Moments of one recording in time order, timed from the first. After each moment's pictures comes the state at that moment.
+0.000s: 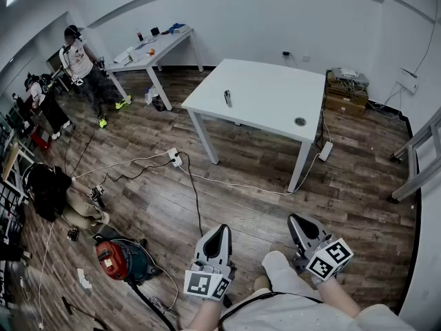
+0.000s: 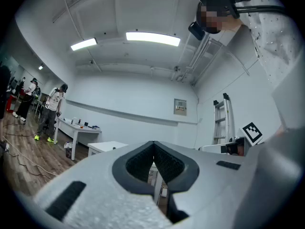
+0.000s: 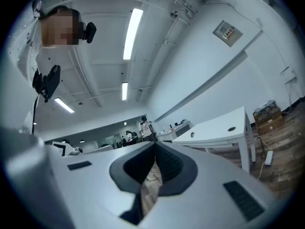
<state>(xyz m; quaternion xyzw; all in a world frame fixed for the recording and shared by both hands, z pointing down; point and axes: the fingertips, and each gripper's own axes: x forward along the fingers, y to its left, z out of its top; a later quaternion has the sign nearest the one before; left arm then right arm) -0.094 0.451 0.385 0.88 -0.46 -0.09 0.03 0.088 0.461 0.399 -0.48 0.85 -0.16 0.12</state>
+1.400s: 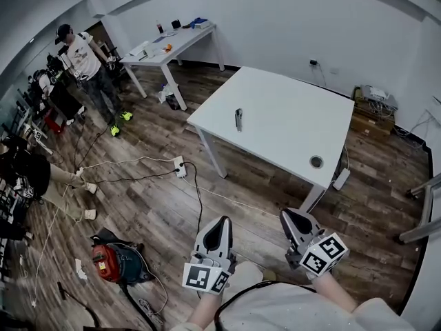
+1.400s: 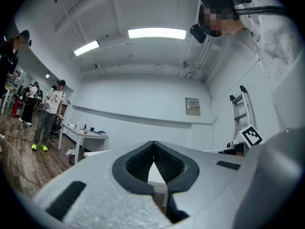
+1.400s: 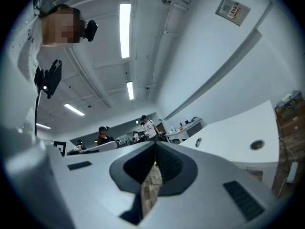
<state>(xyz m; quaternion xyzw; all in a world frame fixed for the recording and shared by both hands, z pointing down) -0.013 0.232 0.367 0.86 -0.51 -0.10 0.01 0.143 0.221 0.393 -0.41 0.89 -0.17 0.12</state>
